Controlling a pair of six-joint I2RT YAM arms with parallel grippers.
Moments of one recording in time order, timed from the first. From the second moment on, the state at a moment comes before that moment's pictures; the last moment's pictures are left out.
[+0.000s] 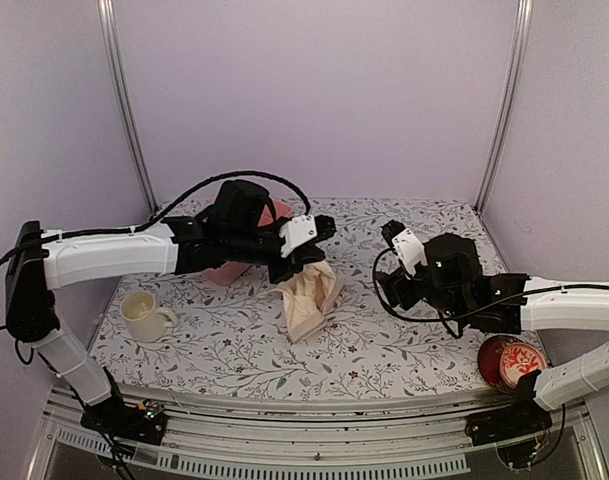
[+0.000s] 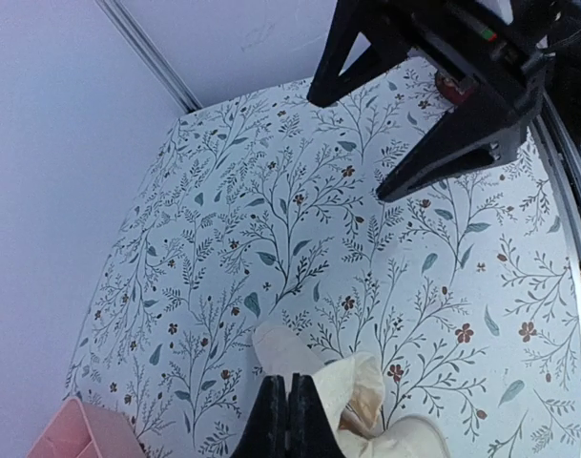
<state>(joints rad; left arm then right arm) -0.88 1.64 1.23 -0.11 0.25 0.58 0.97 1.19 0.73 0.03 0.50 -0.08</state>
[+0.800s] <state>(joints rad) -0.88 1.52 1.15 -0.04 0.15 0.58 1.13 1.39 0.63 0.33 0.31 -0.29</state>
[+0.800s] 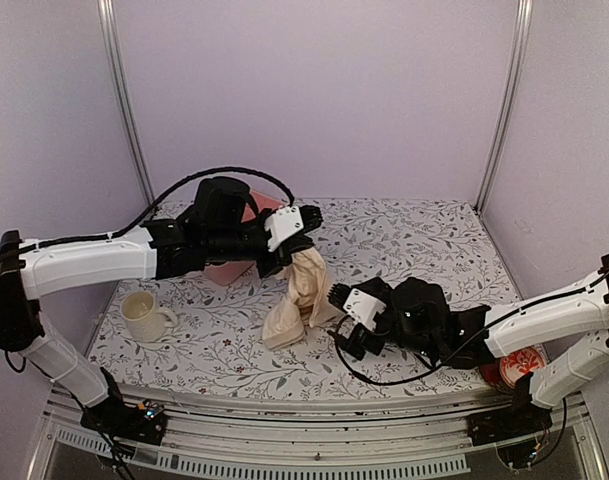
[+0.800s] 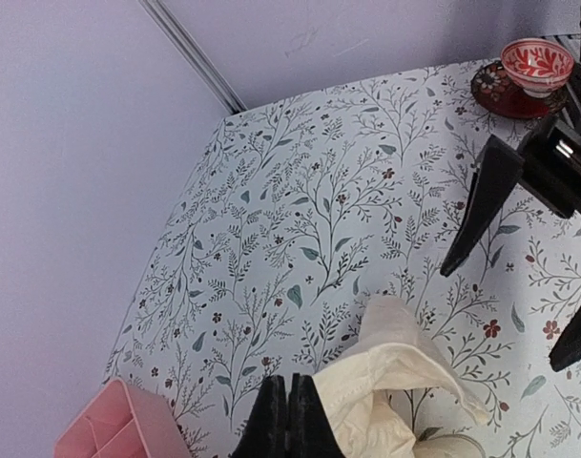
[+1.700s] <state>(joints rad) -0.87 1.34 1.23 -0.10 0.18 0.58 0.91 1.31 0.50 0.57 0.15 -0.22</state>
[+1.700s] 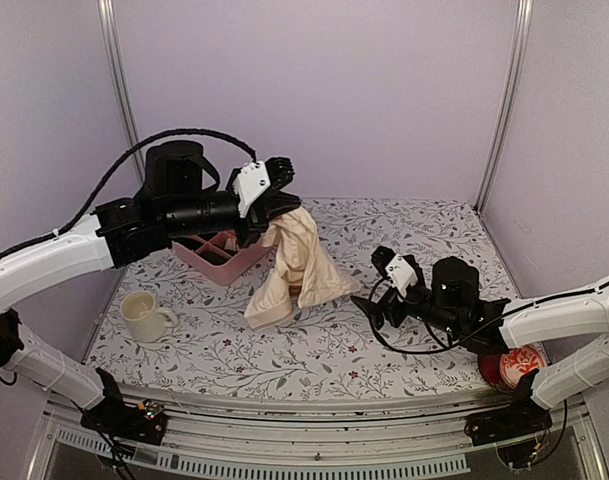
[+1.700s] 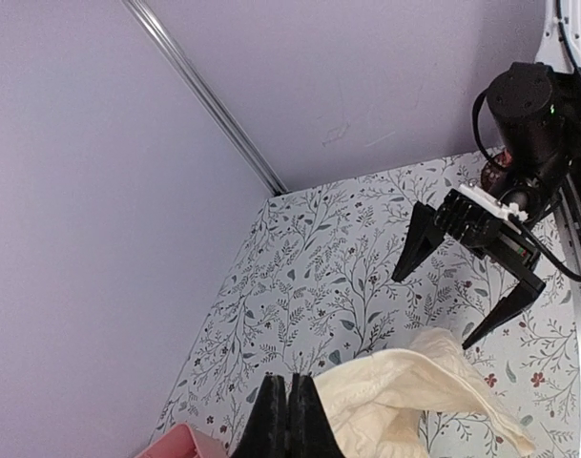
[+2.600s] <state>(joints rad) -0.87 1.25 1.26 -0.15 0.24 0.54 0.84 1.45 0.55 0.60 -0.11 -0.15</state>
